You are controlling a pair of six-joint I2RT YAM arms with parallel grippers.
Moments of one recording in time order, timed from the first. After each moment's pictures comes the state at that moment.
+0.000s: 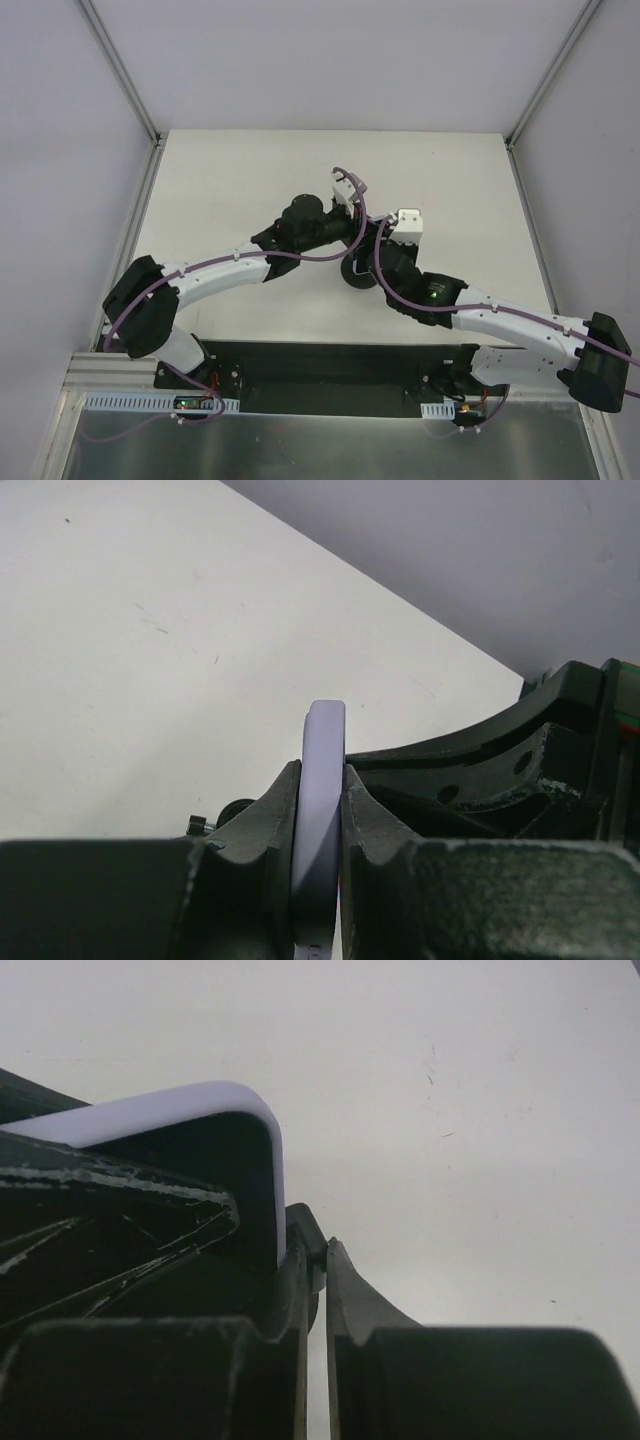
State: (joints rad) left arm -0.85 1.53 1.04 0.30 0.20 -0.28; right arm 1.08 1.06 0.74 -0.25 0.98 0.48
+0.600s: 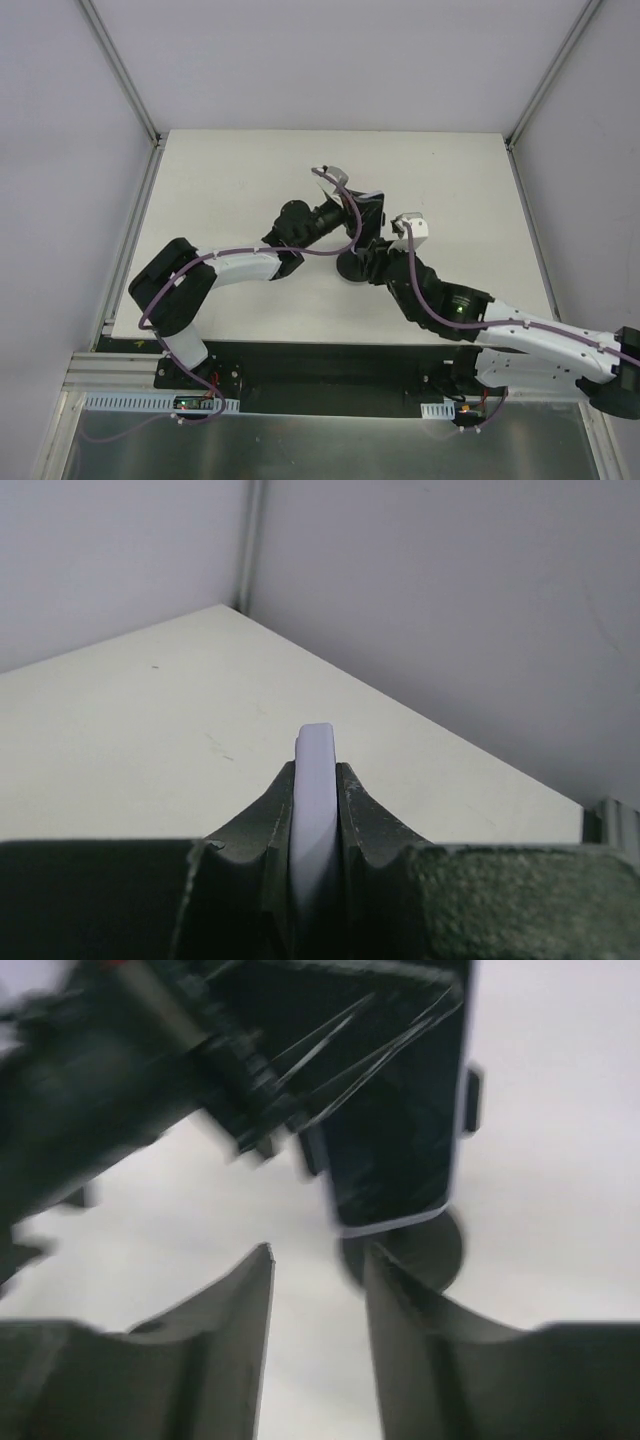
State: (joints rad) left arm -0.84 1.68 0.92 0.91 0.15 -0.28; right arm 1.15 0.96 0.77 -0.26 0.86 0.58
